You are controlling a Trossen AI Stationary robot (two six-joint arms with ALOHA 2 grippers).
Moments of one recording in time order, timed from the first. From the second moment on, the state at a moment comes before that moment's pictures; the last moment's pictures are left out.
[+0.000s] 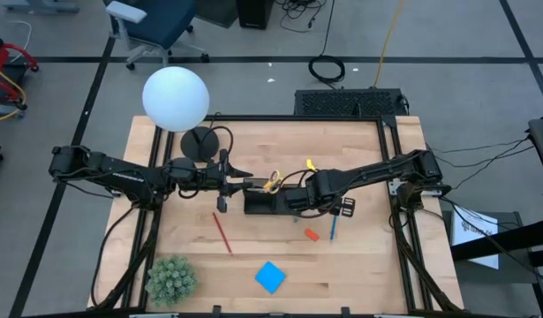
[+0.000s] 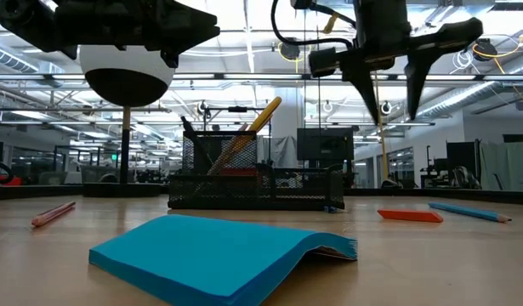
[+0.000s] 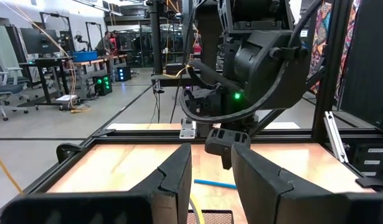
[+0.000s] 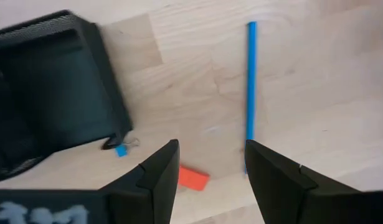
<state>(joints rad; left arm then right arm) 0.00 1.15 0.44 0.76 0.00 0.02 0.15 1.82 1.51 -1.40 0.05 2.00</state>
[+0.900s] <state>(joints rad) 0.00 1.15 0.44 0.76 0.00 0.02 0.15 1.82 1.51 -1.20 0.05 1.48</state>
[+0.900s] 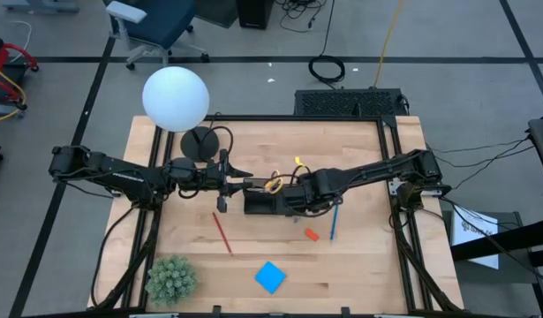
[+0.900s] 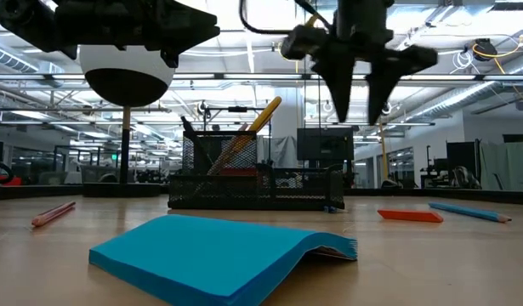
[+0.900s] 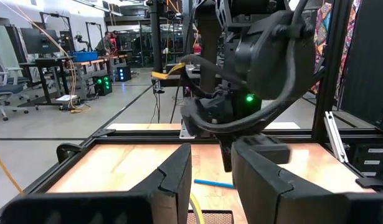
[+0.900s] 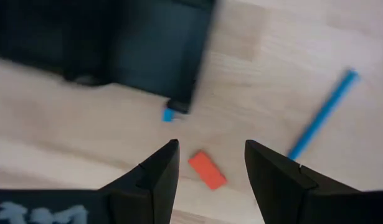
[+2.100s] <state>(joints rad) 0.00 1.15 0.44 0.76 0.00 0.02 0.12 1.82 1.51 -0.36 -0.08 1.32</state>
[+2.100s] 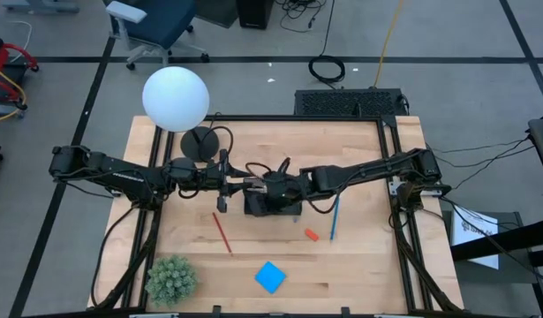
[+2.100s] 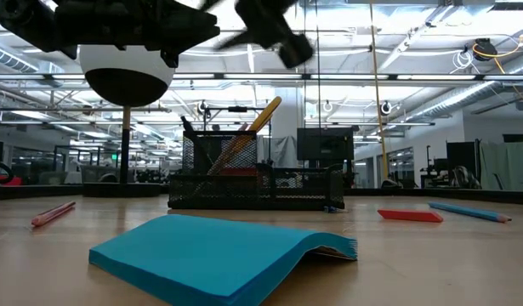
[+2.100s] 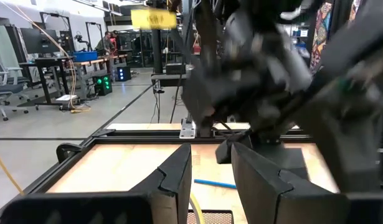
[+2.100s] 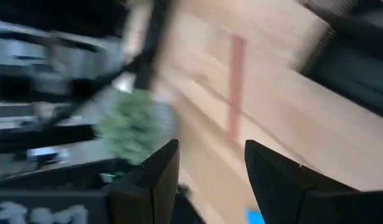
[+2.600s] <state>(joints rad) 0.00 1.15 0.44 0.76 0.00 -0.06 0.13 1.82 1.51 -1.18 0.01 1.62</state>
